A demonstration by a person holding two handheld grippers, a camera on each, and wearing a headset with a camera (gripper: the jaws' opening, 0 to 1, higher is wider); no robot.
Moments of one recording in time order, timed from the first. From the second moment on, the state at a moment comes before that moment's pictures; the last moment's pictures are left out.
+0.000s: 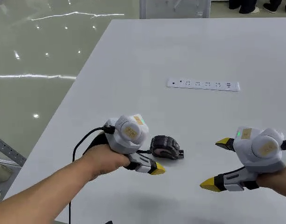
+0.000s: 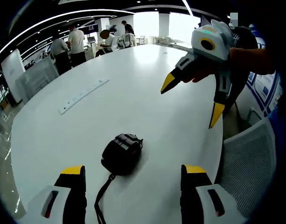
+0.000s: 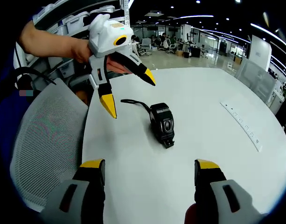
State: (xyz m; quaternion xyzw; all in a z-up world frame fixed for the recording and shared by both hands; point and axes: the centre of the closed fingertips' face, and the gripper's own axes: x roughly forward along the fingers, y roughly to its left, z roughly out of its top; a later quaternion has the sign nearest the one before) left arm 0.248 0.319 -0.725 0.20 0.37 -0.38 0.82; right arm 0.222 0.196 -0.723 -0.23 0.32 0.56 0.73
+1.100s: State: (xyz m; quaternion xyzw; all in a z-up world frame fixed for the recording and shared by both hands) left arm 0.284 0.301 -0.758 0.26 0.34 -0.46 0.78; right arm 0.259 0.224 -0.781 -0.26 0.34 0.59 0.69
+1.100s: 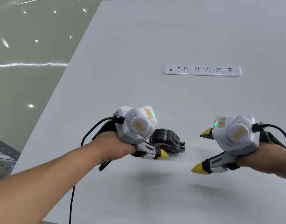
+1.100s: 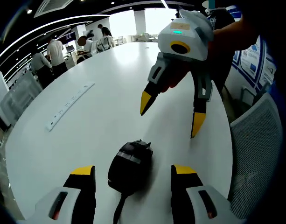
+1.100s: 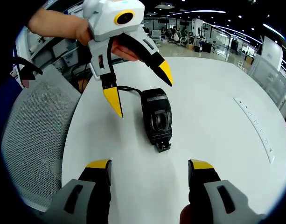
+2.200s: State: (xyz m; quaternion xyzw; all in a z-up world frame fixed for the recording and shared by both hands) left arm 0.293 0.287 -0.780 0.33 0.32 -0.51 0.72; right arm 0.280 0.246 -0.820 -0.30 0.31 0.64 0.64
